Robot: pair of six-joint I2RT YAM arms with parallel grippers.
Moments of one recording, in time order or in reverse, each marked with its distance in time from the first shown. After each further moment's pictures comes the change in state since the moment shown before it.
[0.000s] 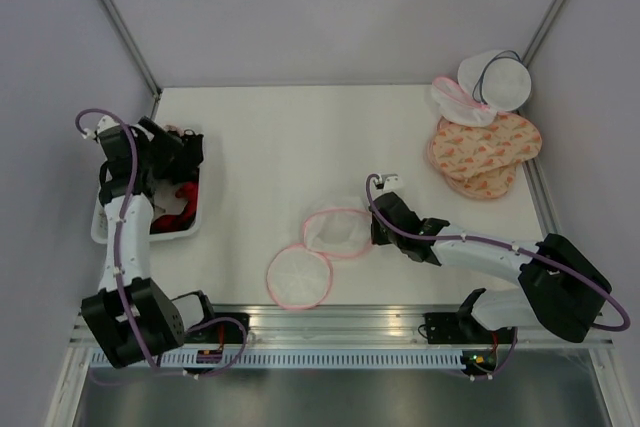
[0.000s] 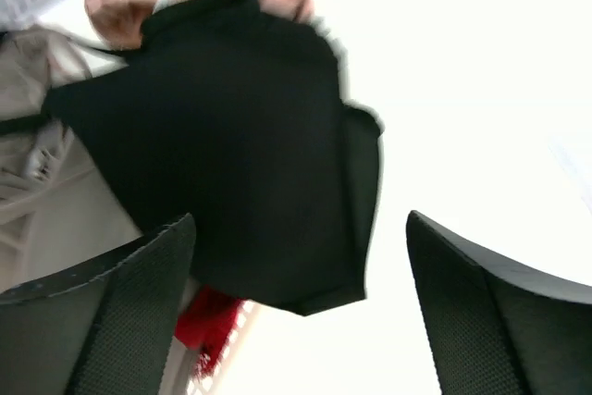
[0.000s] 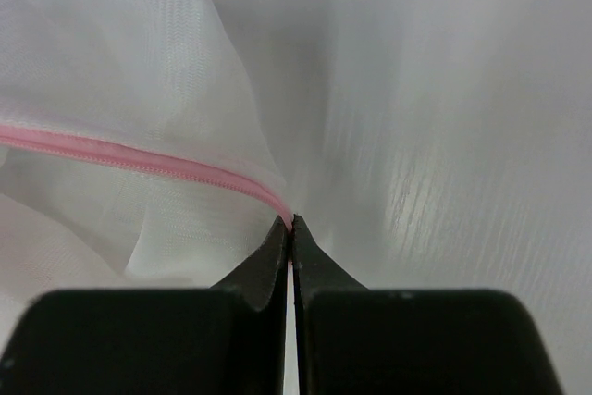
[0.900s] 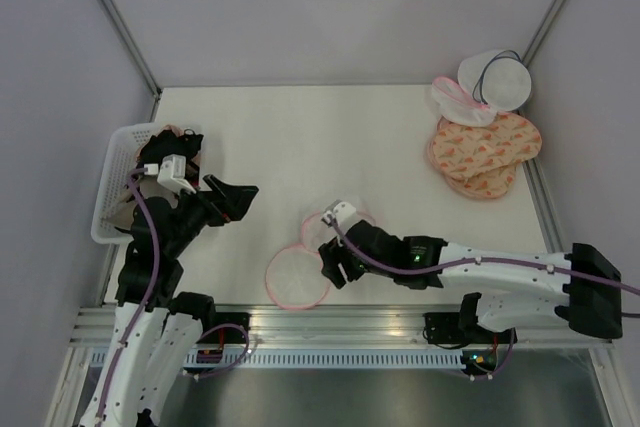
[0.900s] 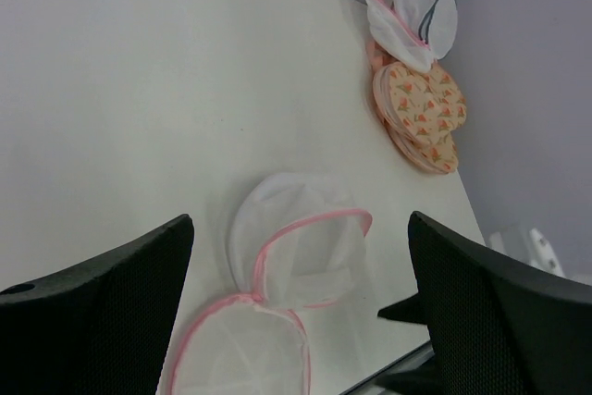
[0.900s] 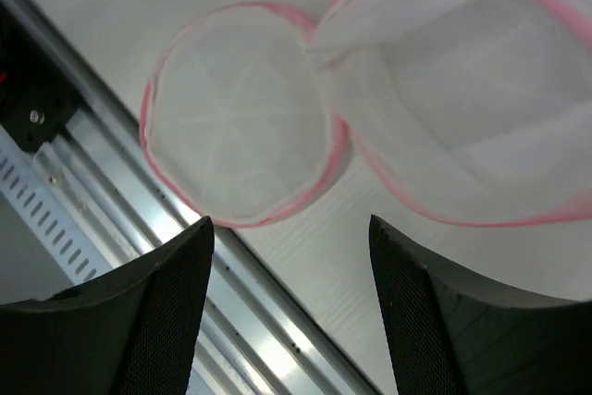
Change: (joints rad) left arm -0.505 -0.763 -0.305 -0.071 0.235 -0.039; right arm 0.354 -0.177 0.161 -0.192 -0.130 -0.116
